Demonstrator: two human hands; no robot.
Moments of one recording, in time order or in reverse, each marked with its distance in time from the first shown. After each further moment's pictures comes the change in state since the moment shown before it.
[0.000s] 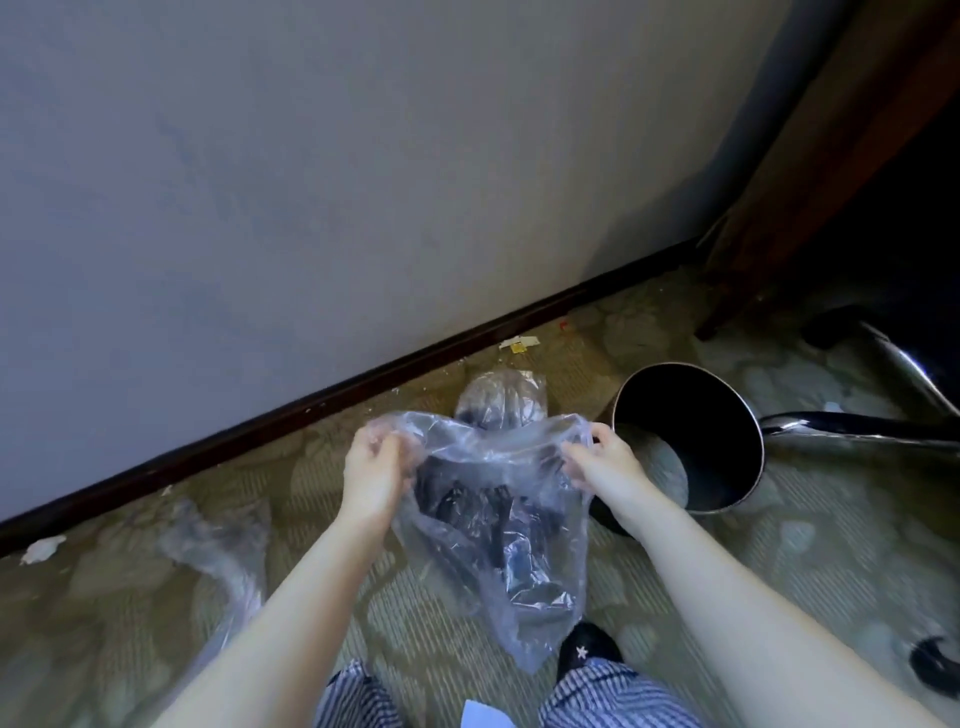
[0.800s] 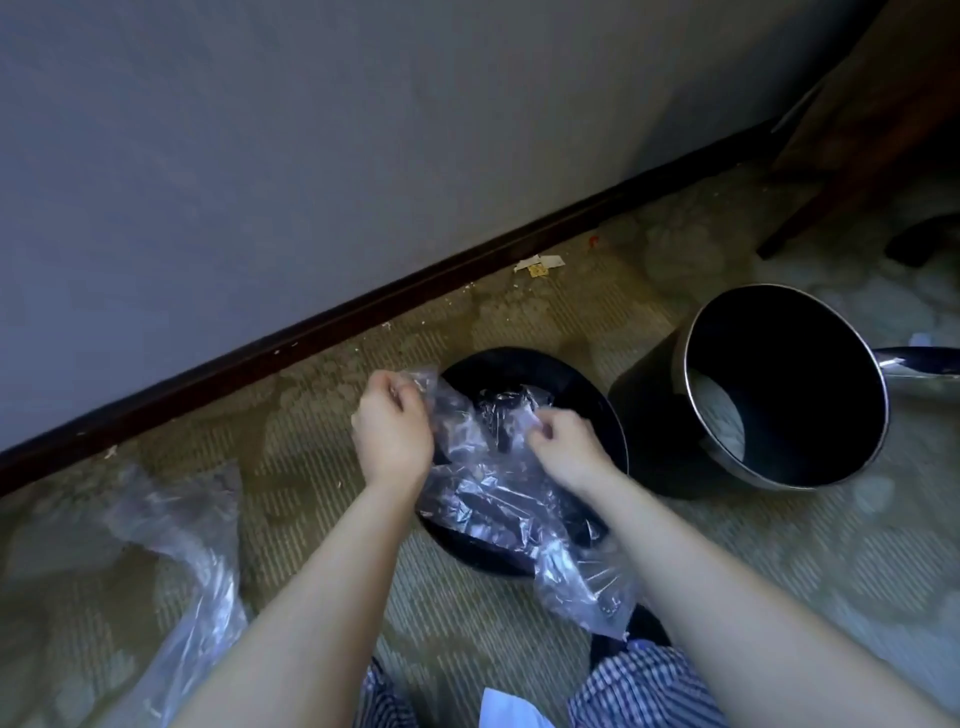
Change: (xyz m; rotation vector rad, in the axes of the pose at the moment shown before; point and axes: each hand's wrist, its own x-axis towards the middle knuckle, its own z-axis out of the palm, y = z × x) left_hand 0.096 -0.078 0.045 0.301 0.233 0.148; right_hand 0.087 0.073 0.090 -0.520 -0.112 -0.058
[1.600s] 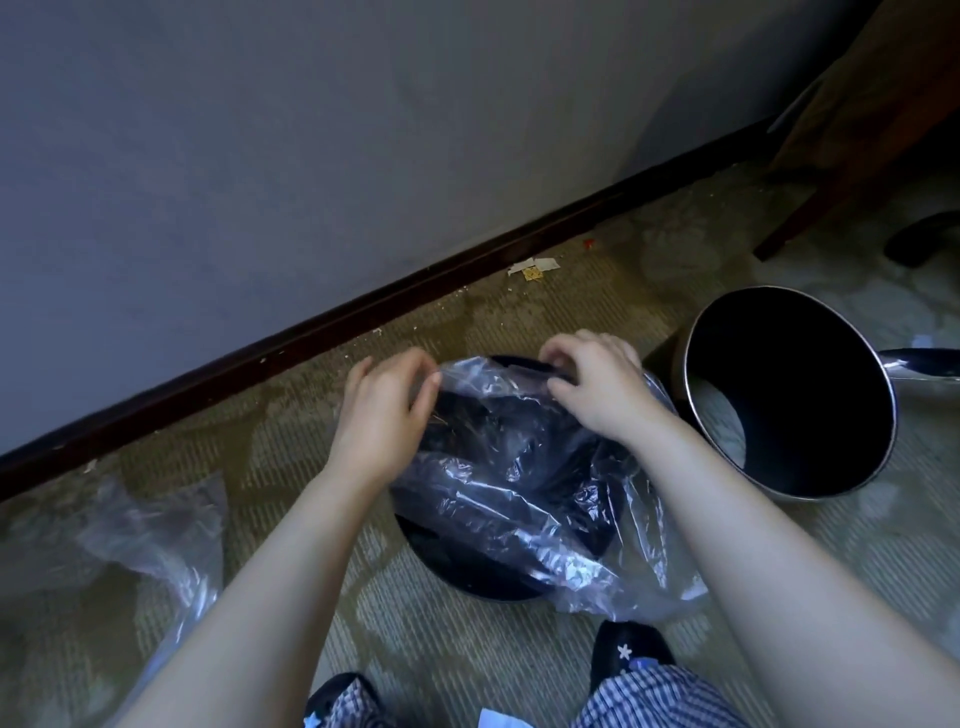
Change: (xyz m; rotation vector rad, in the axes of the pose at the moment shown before) left_hand 0.025 0.009 -0.013 0.364 -0.324 0.603; right_hand 0.016 -0.033 -0.065 -0.481 0.171 -0.336
